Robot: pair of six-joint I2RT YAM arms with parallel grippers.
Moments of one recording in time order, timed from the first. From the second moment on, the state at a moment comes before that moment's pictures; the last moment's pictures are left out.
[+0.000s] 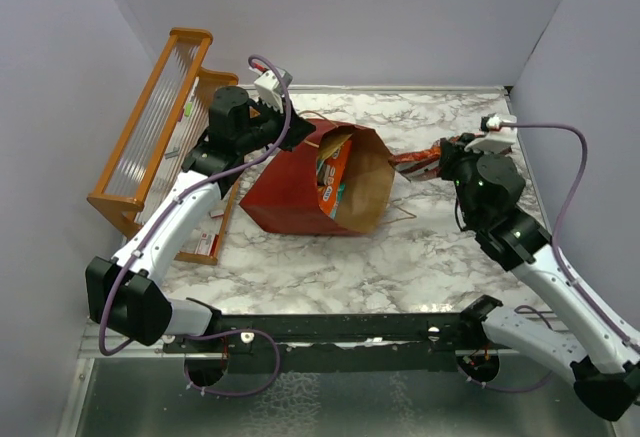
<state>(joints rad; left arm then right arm) -0.39 1.34 1.25 -0.11 0.48 -0.23 0.59 0.82 0.92 -0.16 0.51 0.26</state>
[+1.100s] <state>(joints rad) -0.39 1.33 1.24 -0.10 0.45 -0.24 -0.14 1.95 1.24 0.44 -0.06 0.89</state>
